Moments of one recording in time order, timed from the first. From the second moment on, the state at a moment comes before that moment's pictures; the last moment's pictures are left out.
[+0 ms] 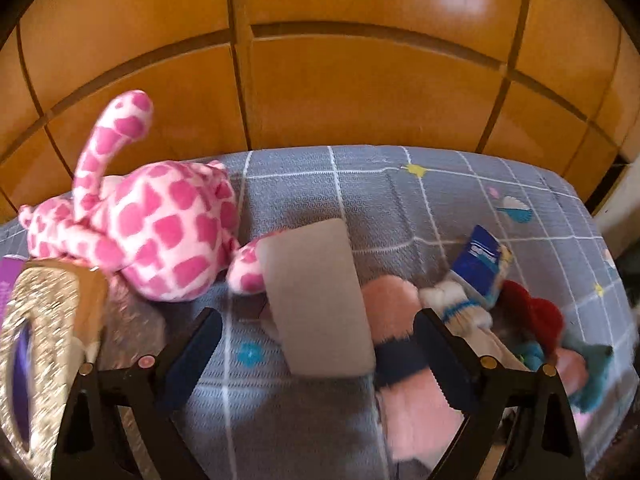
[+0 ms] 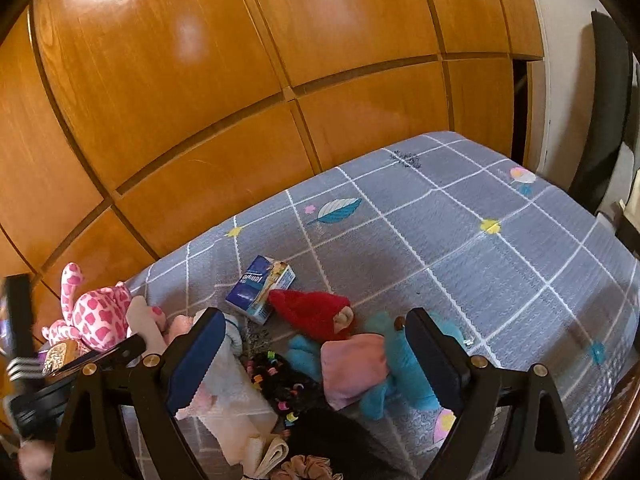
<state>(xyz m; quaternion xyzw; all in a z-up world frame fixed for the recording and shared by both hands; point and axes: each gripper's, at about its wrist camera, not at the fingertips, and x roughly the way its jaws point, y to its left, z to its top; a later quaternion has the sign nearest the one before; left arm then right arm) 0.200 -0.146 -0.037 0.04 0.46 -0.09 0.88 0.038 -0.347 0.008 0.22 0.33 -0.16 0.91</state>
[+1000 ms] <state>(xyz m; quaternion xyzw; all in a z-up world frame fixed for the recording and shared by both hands) 0.052 -0.101 -0.024 0.05 0.43 -0.23 0.87 0.035 -0.374 -0.012 0.33 0.36 -0.15 0.86</state>
